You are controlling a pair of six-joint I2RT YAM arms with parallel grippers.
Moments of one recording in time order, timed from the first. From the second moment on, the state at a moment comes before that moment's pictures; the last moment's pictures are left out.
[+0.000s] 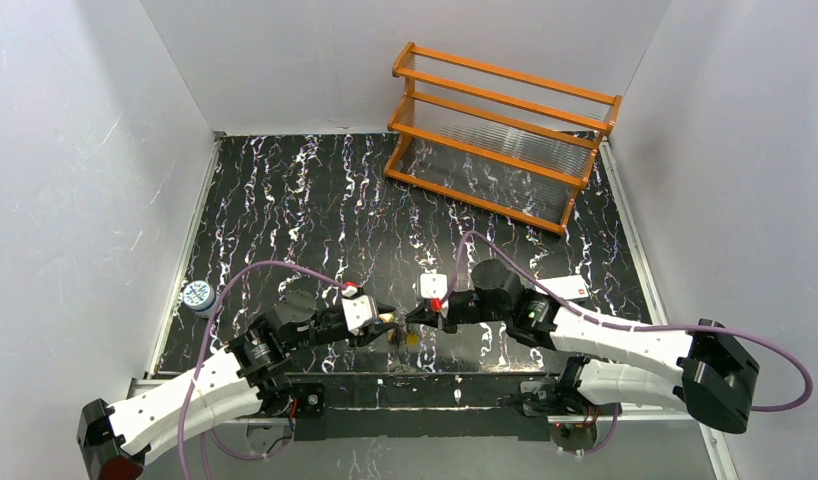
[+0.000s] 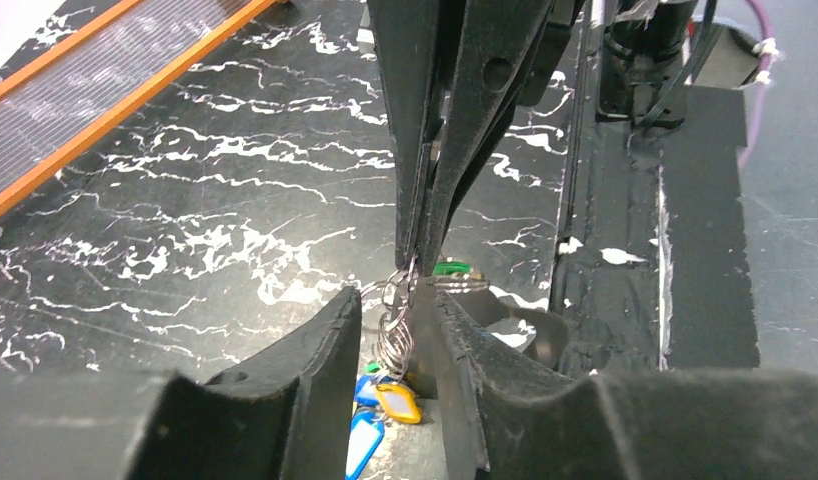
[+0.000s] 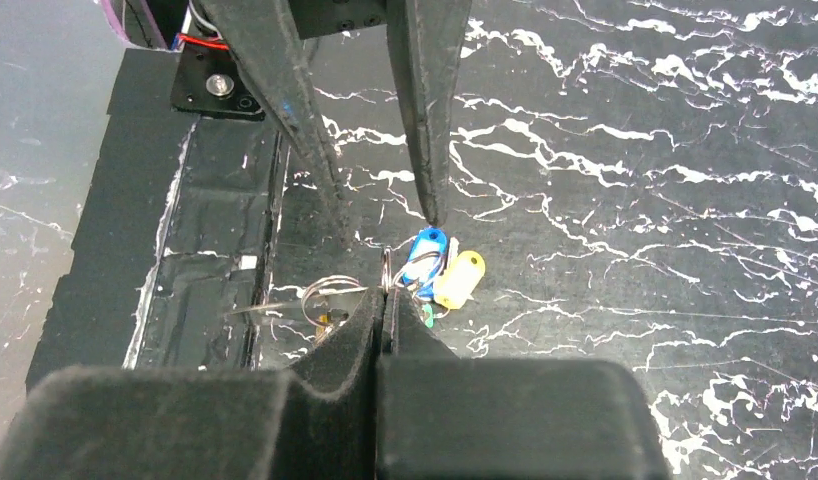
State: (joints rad) left arm -0.96 0.53 0.33 0.03 0.33 0.20; right arm 1.07 1.06 0.52 0.27 -0.49 -0.30
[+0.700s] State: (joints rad) left arm -0.96 0.63 0.36 0.05 0.31 0.26; right arm 1.07 1.24 0.90 -0.30 -0.45 -0.32
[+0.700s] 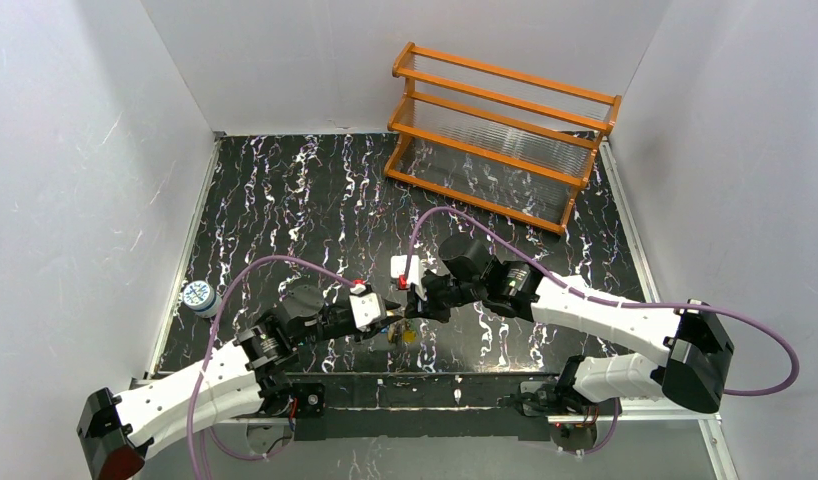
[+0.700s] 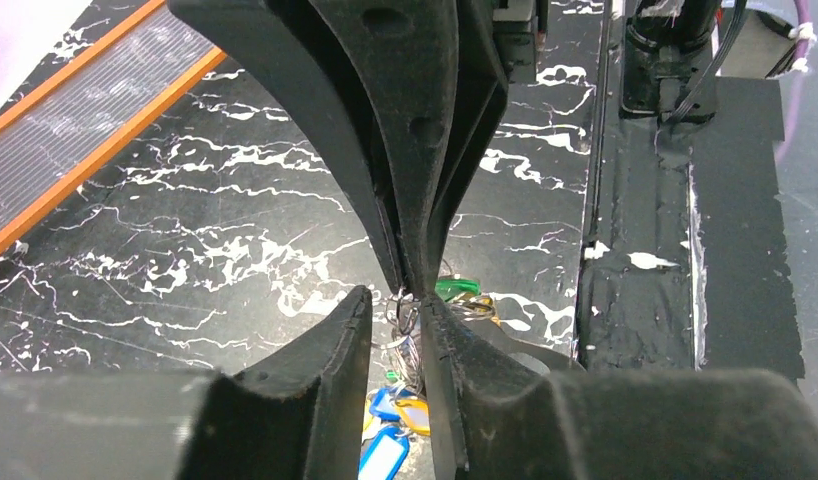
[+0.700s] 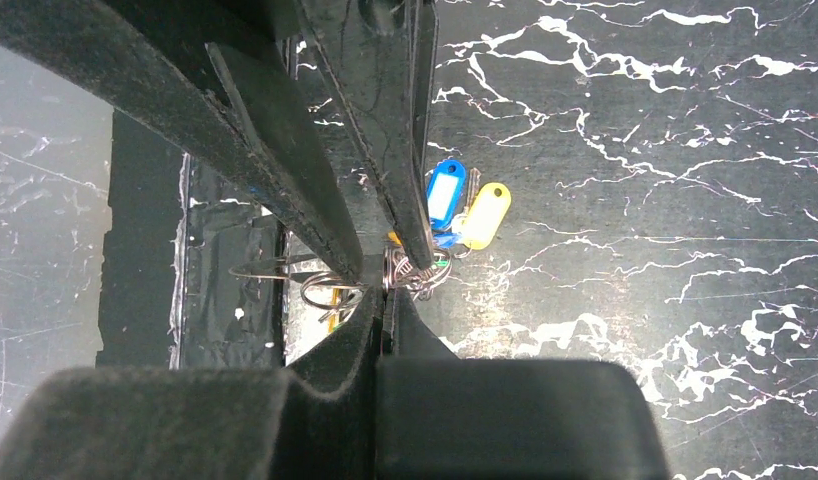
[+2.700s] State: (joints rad) left arm -0.96 0.45 0.08 0.62 0.35 0.04; right arm 0.91 1.06 0.58 0.38 -0.89 -0.07
